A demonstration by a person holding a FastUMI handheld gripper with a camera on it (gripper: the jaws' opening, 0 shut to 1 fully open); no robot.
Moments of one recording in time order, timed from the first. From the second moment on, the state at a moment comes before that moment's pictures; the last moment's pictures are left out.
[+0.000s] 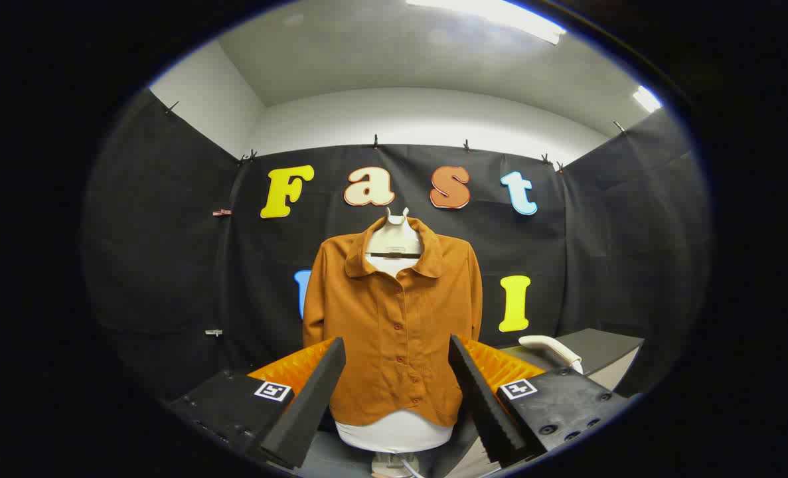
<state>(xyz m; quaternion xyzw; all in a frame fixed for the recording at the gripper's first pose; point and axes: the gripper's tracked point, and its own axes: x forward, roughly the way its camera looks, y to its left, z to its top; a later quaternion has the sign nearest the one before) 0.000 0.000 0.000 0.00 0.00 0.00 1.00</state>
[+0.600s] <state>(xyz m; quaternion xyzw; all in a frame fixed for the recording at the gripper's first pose) 0.001 0.001 0.005 0.00 -0.01 0.00 1.00</state>
